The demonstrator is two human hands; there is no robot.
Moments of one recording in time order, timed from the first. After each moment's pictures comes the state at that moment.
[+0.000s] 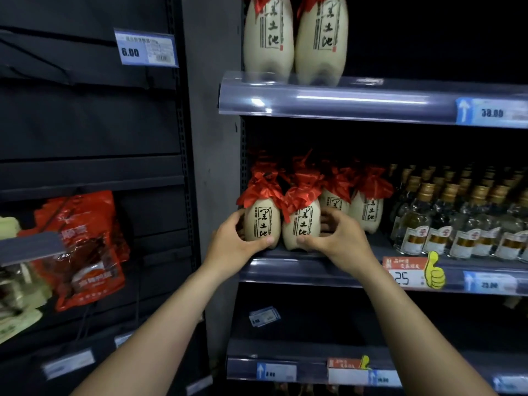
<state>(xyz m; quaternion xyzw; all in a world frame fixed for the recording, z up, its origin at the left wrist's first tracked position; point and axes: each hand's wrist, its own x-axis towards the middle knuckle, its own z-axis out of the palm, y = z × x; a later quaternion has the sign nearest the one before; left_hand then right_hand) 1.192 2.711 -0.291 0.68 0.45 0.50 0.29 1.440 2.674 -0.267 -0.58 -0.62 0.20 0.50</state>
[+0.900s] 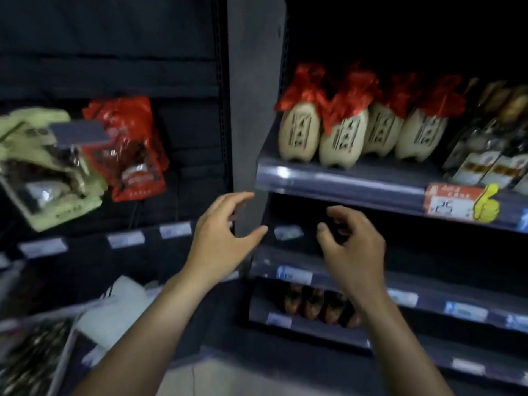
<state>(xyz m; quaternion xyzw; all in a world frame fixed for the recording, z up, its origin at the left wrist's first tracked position) 1.138 2.550 -0.366 0.67 0.53 0.48 0.21 1.369 2.540 -0.362 -0.61 -0.62 0.07 0.49</state>
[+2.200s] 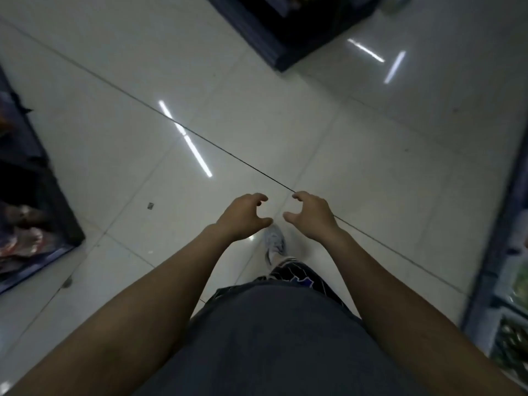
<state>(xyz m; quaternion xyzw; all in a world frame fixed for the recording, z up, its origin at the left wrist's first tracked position) 0.907 1.440 -0.628 -0.35 0.84 0.40 0.14 0.758 1.572 -0.639 0.30 -0.86 0.18 -0.38</state>
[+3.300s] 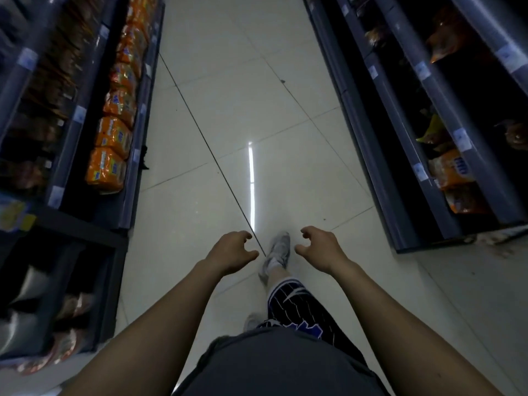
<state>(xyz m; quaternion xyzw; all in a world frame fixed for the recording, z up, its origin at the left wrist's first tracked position) 0.915 0.649 -0.636 -0.59 0.70 0.41 0.07 0.668 0.696 -0.632 0.51 -0.75 0.05 -0.43</state>
